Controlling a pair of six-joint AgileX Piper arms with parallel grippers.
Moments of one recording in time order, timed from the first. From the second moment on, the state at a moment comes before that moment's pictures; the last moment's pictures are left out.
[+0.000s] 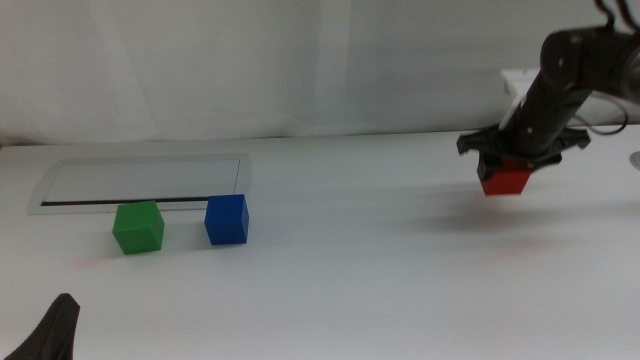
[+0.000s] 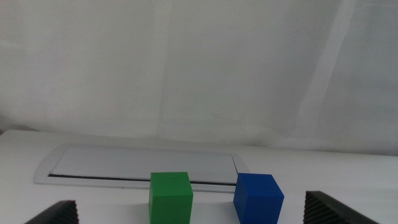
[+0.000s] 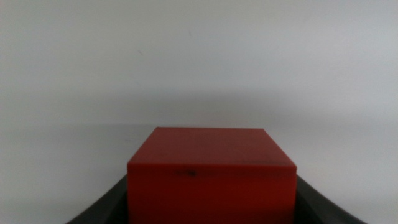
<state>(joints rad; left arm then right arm) -0.04 0.17 0.00 0.12 0.03 -0.27 0.25 2.14 -1.69 -0.02 0.95 0.11</state>
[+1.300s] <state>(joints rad) -0.04 0.17 0.00 0.12 0.03 -0.27 0.84 1.90 -1.32 -0.10 0.86 0.75</state>
